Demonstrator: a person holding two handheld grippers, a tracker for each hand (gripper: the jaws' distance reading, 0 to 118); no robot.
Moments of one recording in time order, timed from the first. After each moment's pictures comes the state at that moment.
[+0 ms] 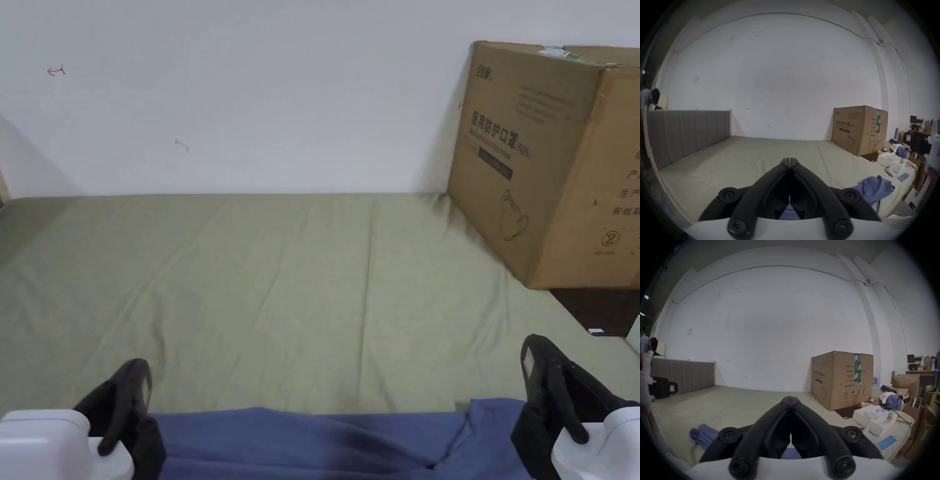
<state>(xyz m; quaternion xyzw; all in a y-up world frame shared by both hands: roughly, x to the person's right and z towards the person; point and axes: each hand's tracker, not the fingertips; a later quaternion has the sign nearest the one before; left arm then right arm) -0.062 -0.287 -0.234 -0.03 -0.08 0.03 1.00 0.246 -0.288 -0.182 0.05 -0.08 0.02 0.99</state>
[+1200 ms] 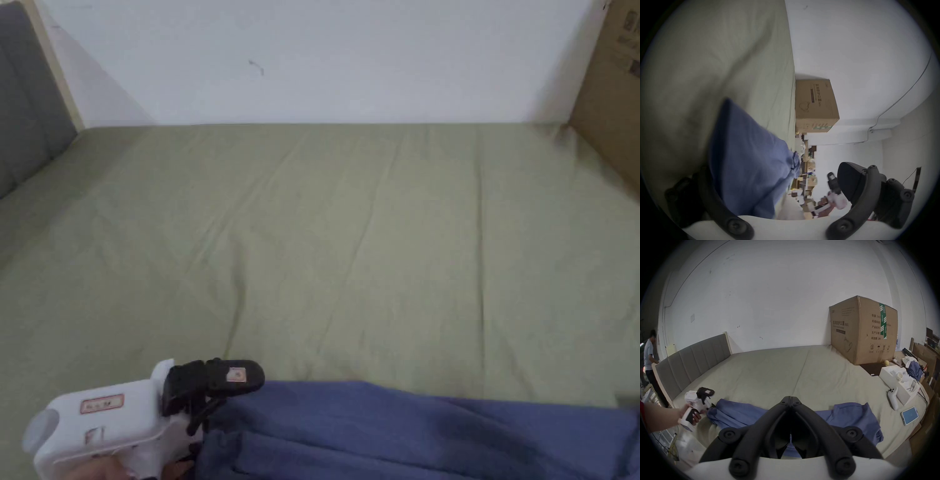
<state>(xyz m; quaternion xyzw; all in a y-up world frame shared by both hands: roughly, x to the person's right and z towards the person) -0.231 -0.502 -0.511 -0.47 -0.38 0.53 0.60 0.238 -0.314 -0.265 -0.19 0.00 -0.05 0.98</state>
